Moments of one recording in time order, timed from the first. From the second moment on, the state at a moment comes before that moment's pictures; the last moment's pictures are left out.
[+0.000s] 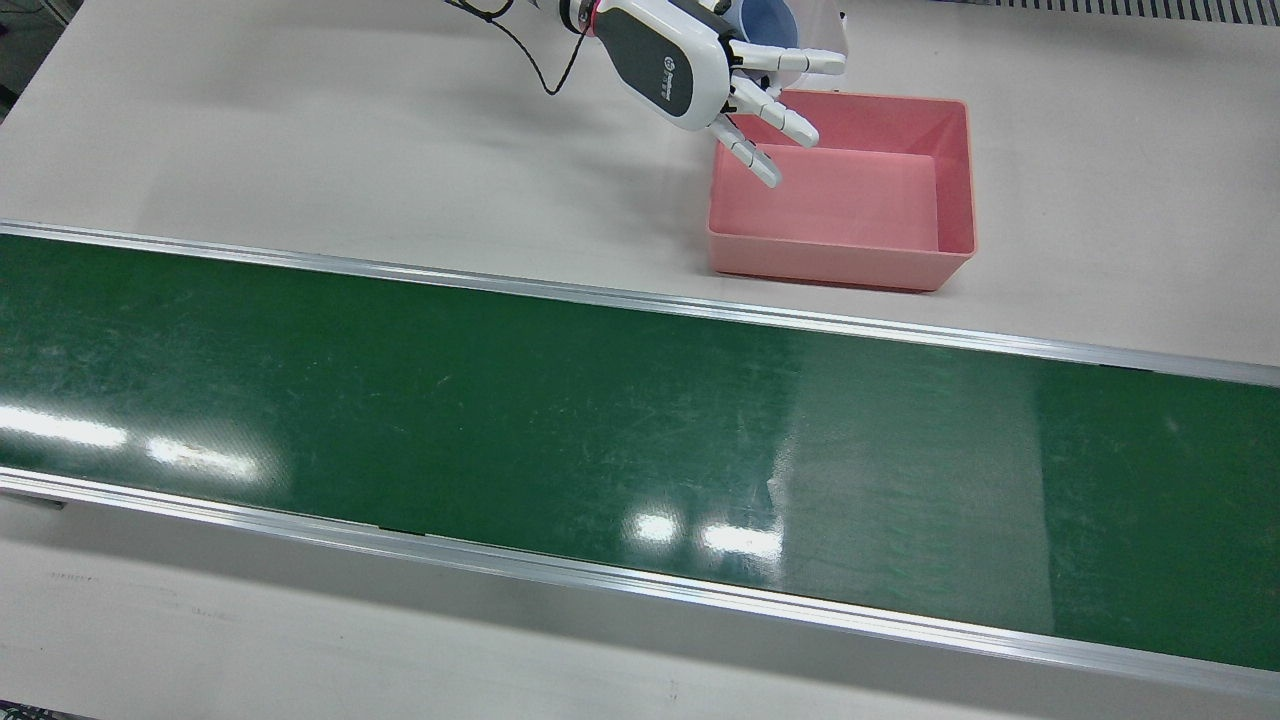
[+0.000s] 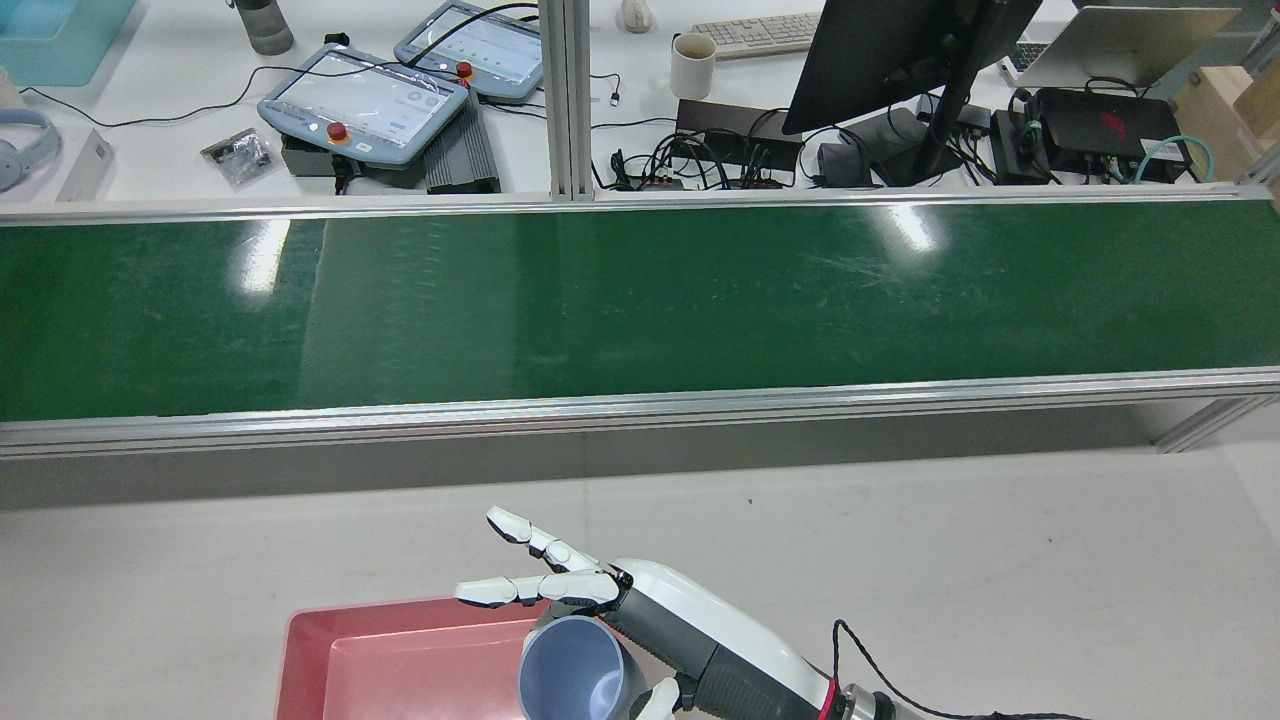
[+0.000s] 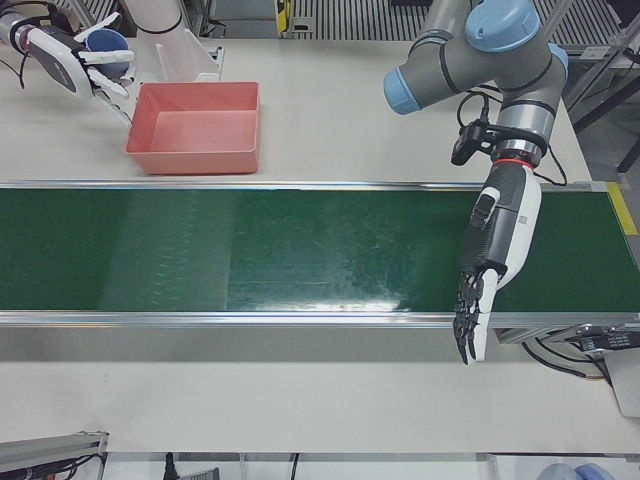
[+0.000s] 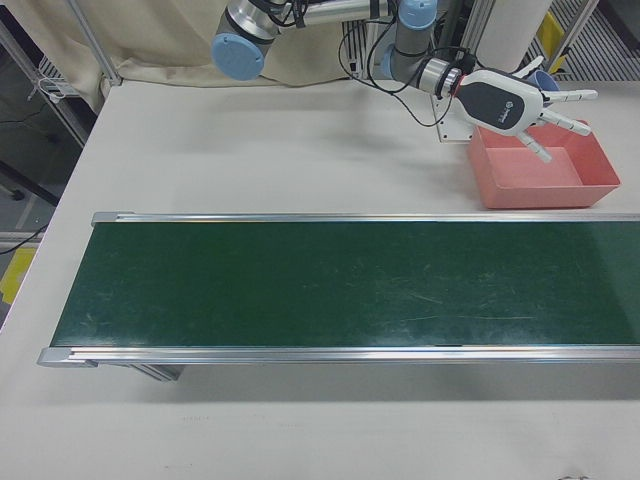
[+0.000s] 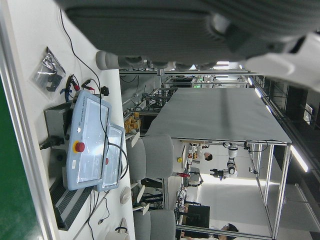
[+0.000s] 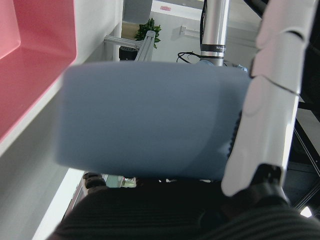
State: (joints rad) left arm -1.41 -1.80 -1.68 0.26 1.80 0.00; right arm 0.06 -1.34 2.28 -3.26 -0.97 -0.94
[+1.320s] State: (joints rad) left arm -1.41 -1.80 -1.68 0.26 1.80 0.00; right arm 0.66 -1.55 2.41 -3.38 -1.03 -0.64
